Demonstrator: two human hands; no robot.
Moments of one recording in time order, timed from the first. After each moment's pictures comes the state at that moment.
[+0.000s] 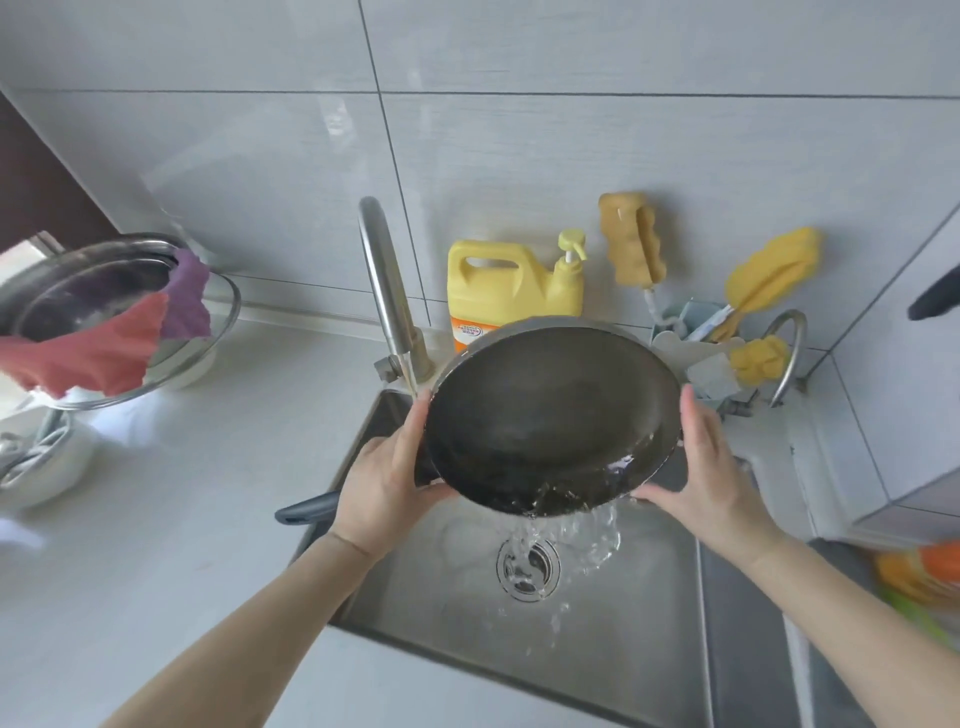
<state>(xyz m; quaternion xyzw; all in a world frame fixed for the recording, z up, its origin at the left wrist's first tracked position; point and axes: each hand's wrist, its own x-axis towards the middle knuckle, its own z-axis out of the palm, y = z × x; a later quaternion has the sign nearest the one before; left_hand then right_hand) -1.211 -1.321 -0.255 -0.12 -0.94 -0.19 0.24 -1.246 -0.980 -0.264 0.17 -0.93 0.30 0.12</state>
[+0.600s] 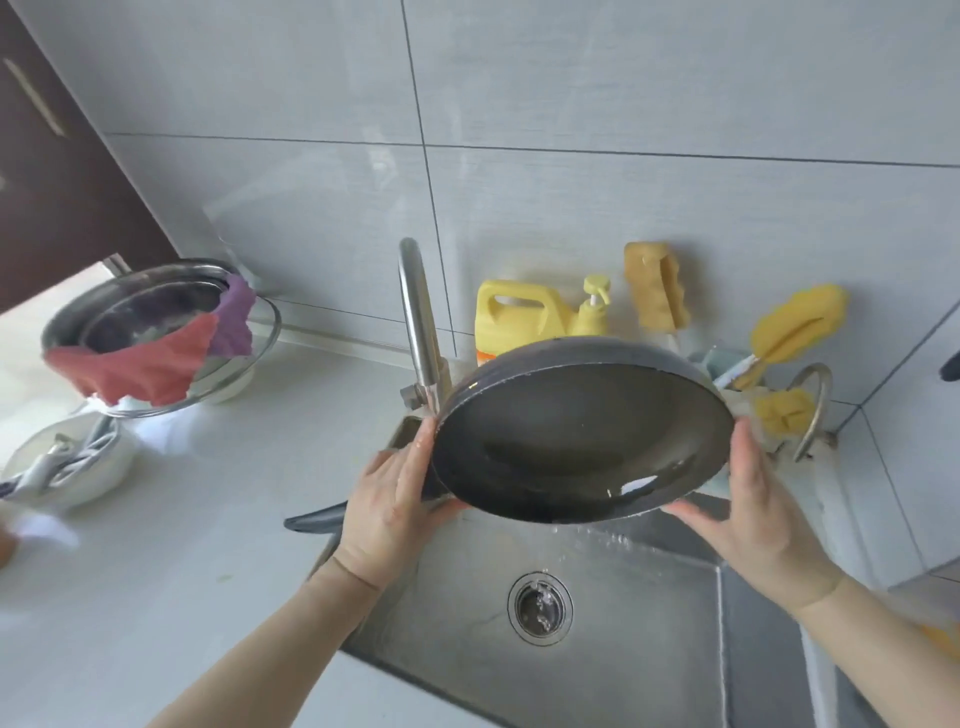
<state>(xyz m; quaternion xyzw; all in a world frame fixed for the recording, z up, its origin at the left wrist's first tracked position) -1.205 -1.323 -0.238 -0.15 -0.90 -0.15 0.38 -1.257 -0.981 -0.225 0.32 -0.86 0.25 0.32</state>
